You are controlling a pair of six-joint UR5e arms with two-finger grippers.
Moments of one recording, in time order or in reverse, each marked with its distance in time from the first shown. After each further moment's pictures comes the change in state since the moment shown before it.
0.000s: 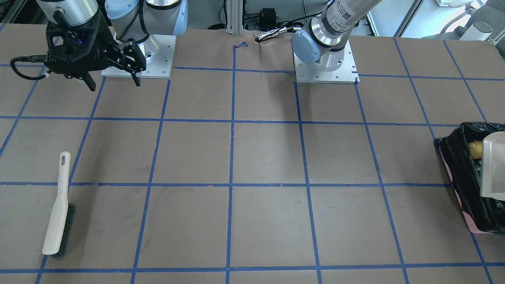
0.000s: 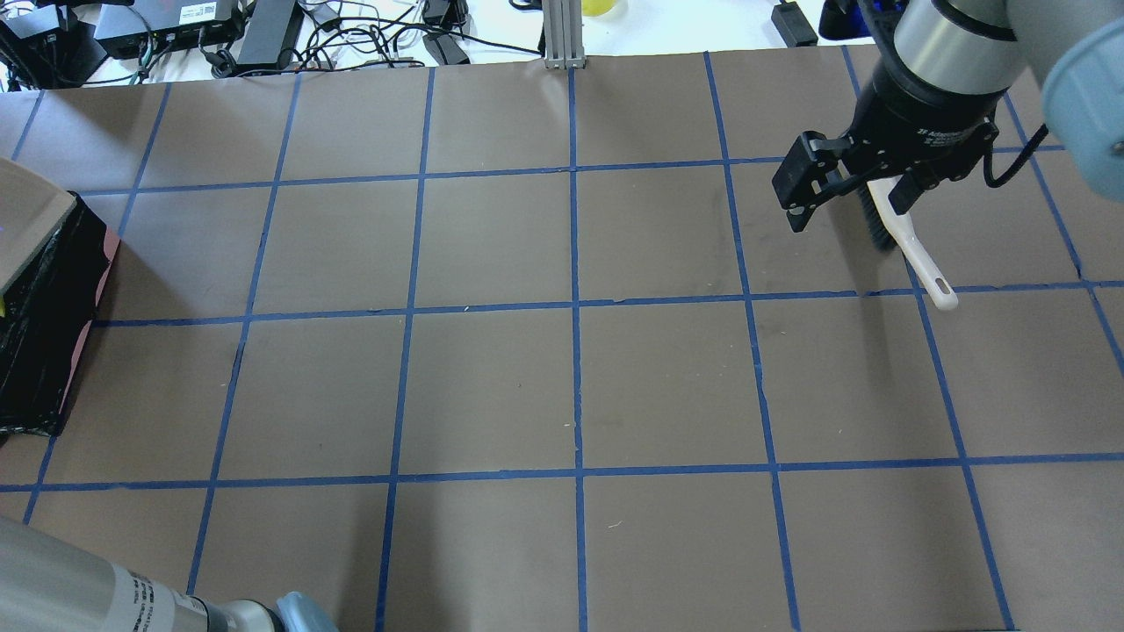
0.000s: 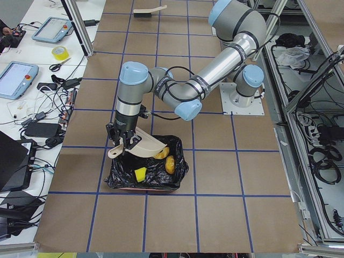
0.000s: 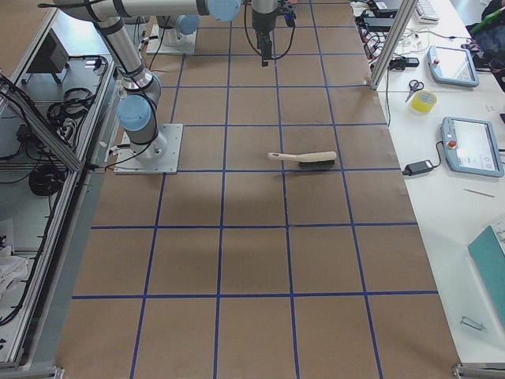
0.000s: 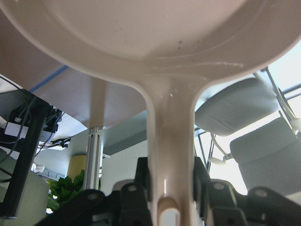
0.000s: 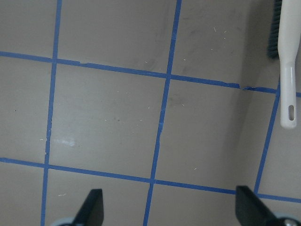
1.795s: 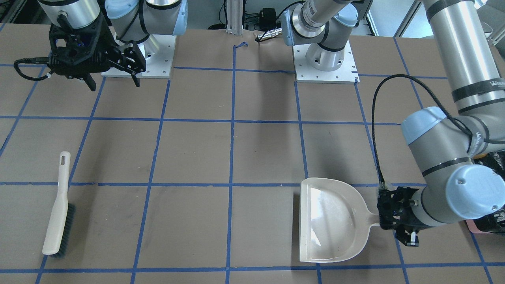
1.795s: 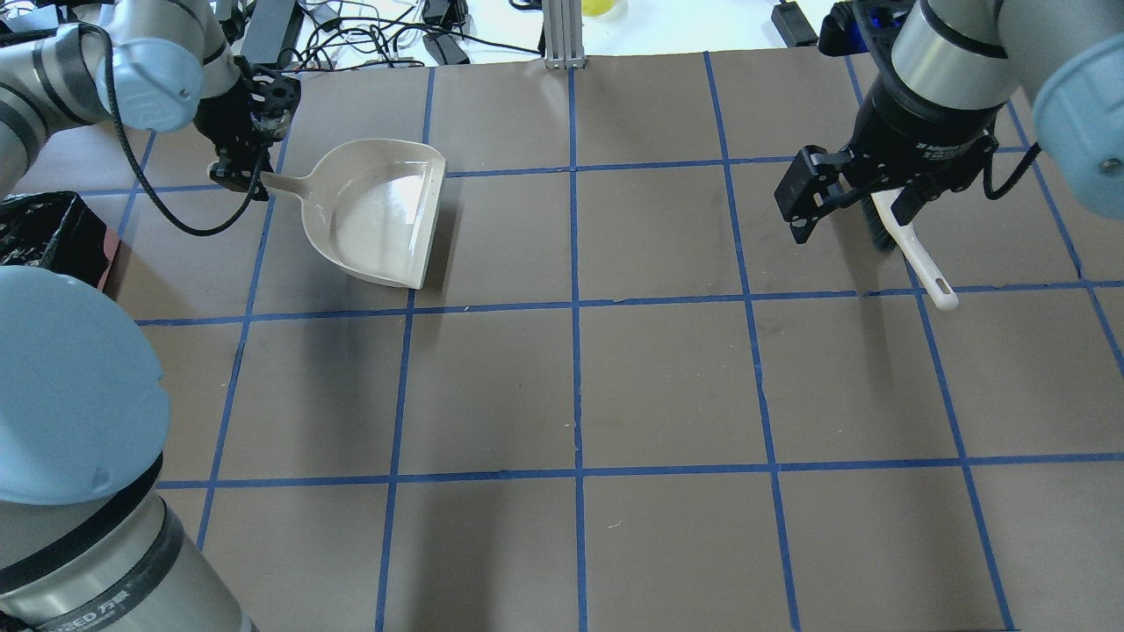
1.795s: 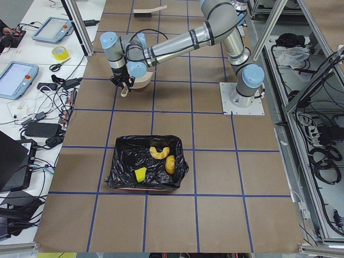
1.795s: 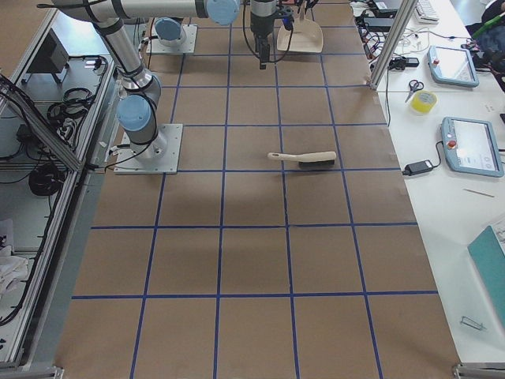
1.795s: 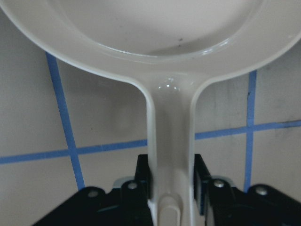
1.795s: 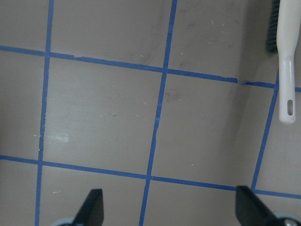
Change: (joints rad) left arm -0.560 -0.170 -0.041 -0.302 -0.020 -0.891; right arm 0.000 -0.007 0.025 -0.006 -0.015 -0.002
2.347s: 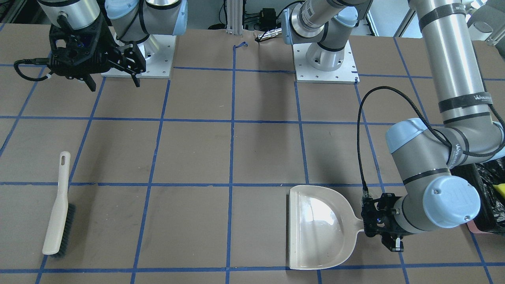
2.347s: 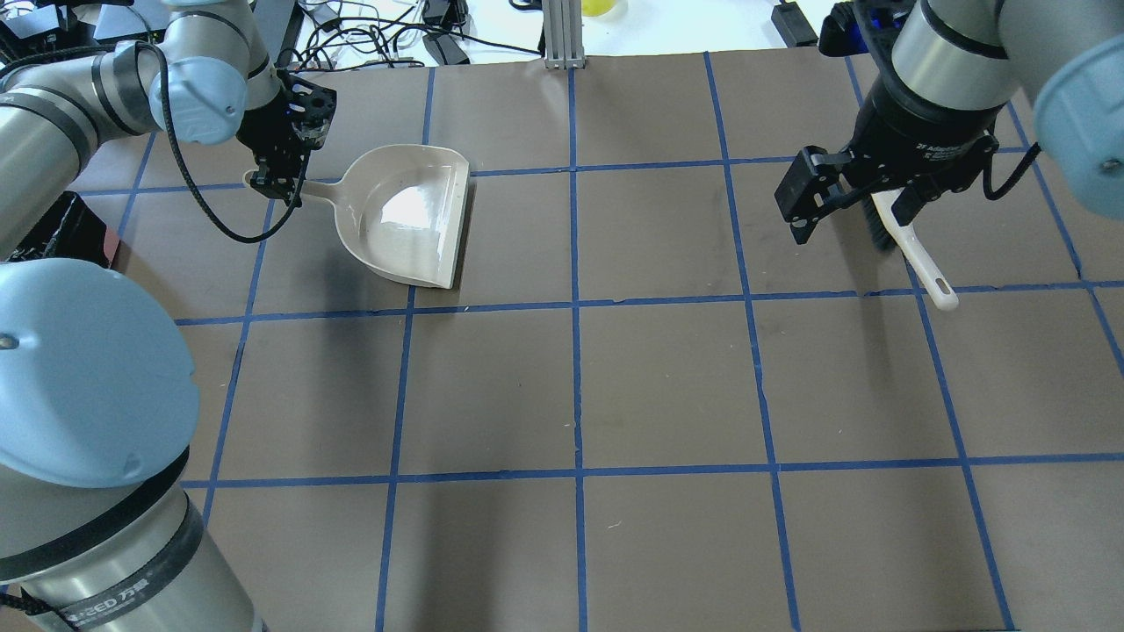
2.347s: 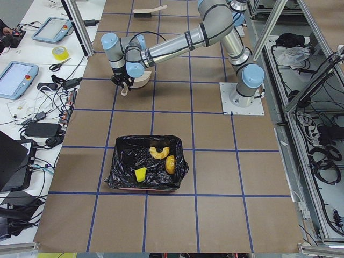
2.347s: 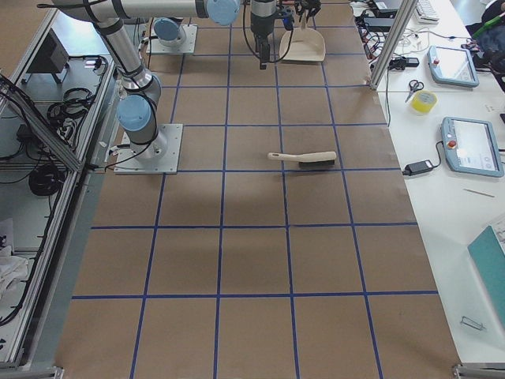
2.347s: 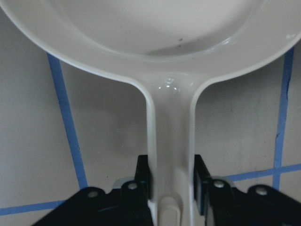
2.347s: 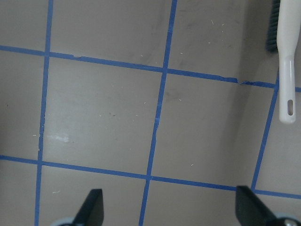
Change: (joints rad) left arm -0.027 -0.032 -0.003 0.022 -0.005 -0.087; right arm 0.000 0.001 0.000 0.000 -0.001 -0.001
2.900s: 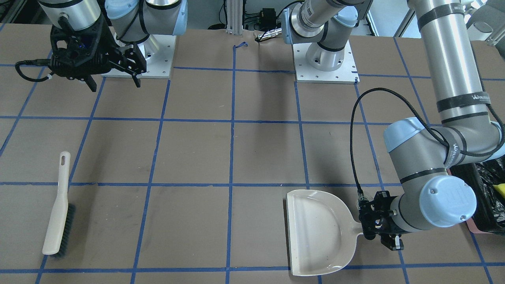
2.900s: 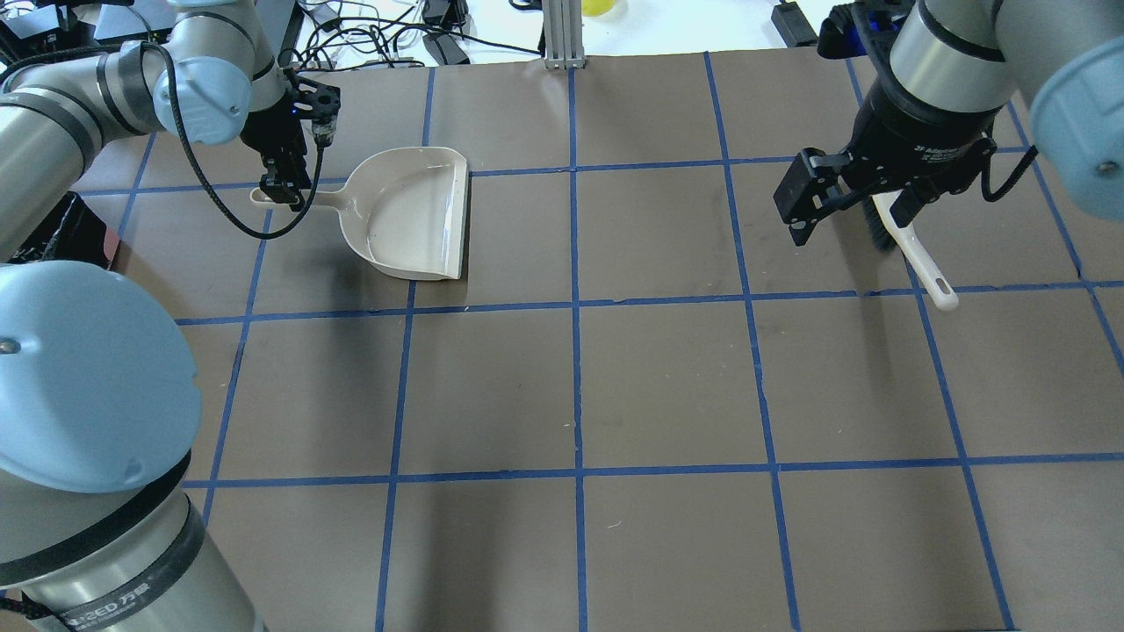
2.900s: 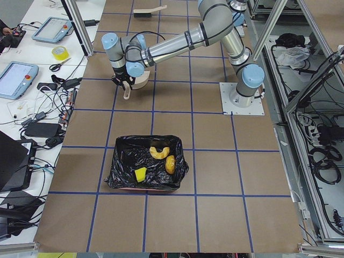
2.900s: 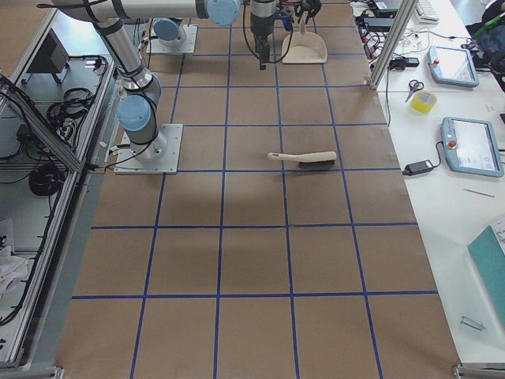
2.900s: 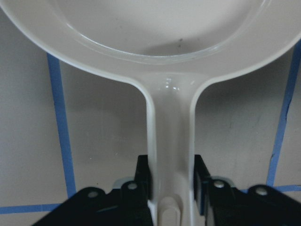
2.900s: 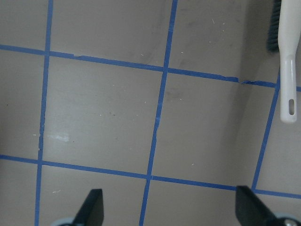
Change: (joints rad) left arm -0.007 0.012 -0.001 -0.032 -0.002 -0.127; right arm 0.001 -0.001 0.004 -0.001 0.000 0.000
